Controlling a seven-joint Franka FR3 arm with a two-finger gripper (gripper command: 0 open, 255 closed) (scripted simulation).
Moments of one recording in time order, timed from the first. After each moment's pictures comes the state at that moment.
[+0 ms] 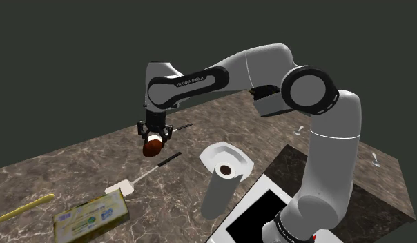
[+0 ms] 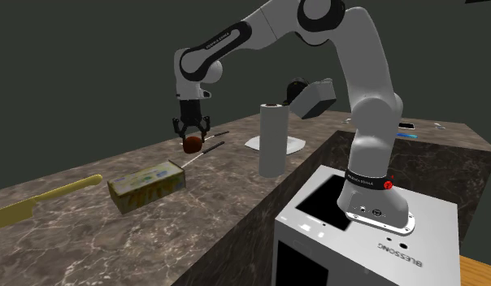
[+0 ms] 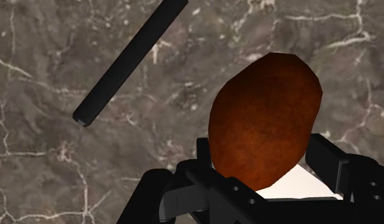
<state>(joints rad) 0.05 0.43 0.41 -1.74 -0.03 2.03 1.21</state>
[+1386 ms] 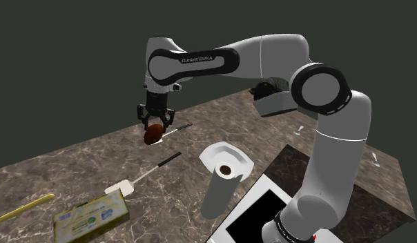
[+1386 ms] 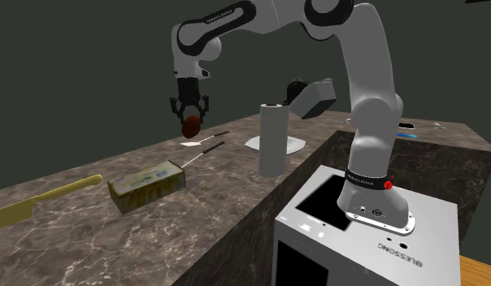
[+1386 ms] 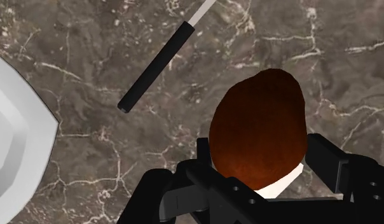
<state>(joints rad) 0.04 0.36 0.42 -1.64 -0.01 1.86 1.21</state>
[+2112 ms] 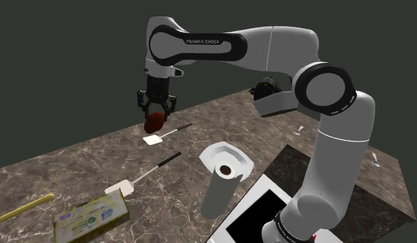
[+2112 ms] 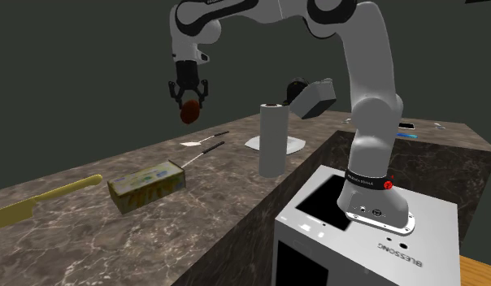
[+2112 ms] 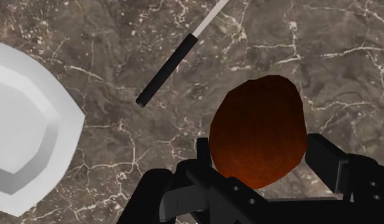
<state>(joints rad) 0.04 0.34 0.43 -1.52 0.00 1.72 1.21</state>
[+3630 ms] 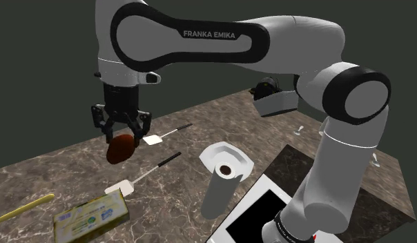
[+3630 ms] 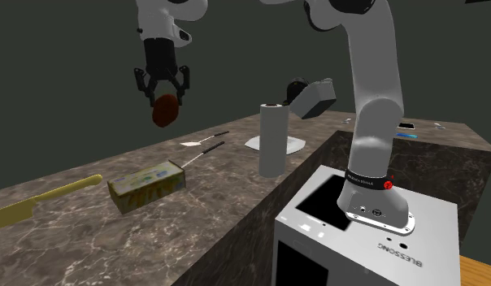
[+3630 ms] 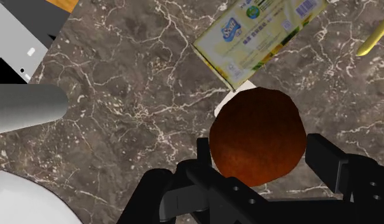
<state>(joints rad) 0.25 0.26 0.55 -1.55 0.03 1.71 1.54</state>
